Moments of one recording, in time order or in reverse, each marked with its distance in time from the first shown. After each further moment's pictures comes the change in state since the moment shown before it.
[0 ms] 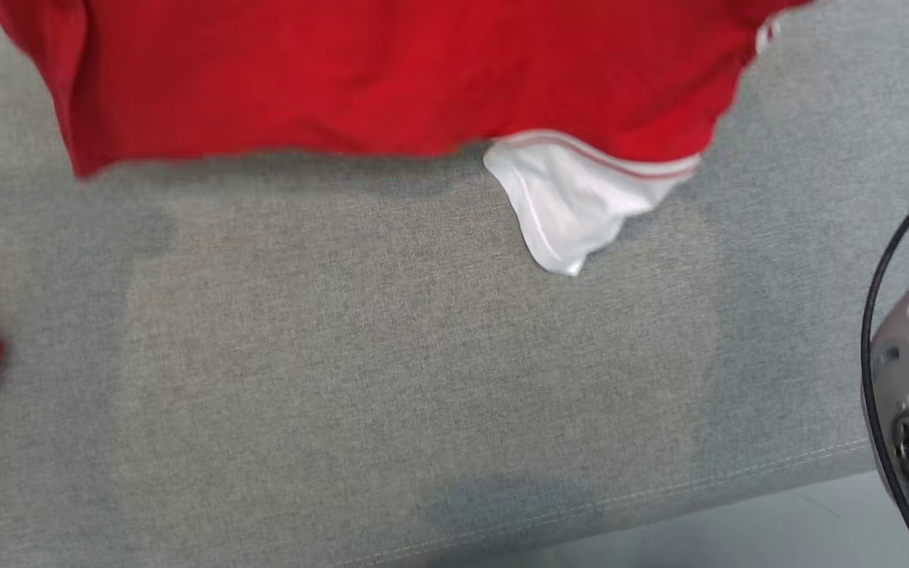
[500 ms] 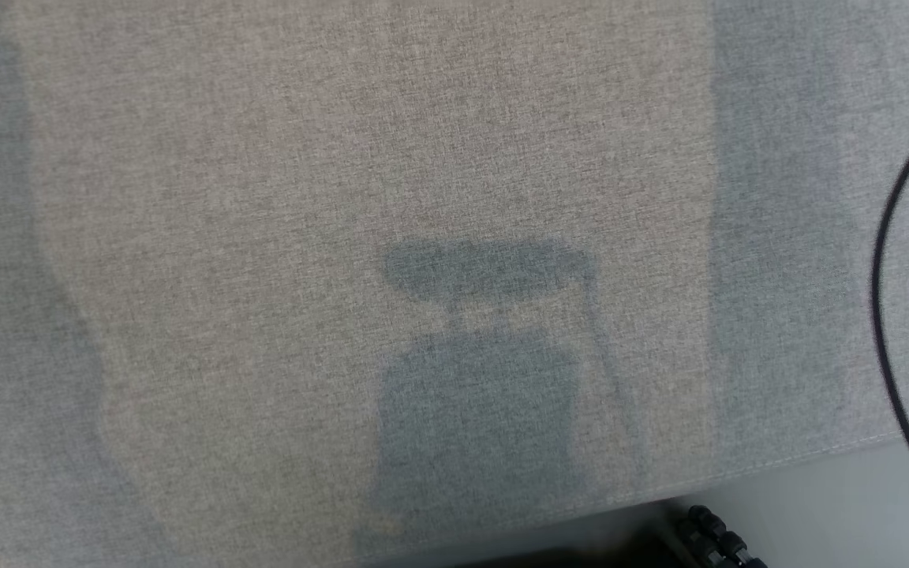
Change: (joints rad) left arm -0.614 -0.105 -0.164 0.681 0.316 -0.067 -0.577; right arm -0.576 0.032 0.014 0.666 -0.174 0.000 -0.563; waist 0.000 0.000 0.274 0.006
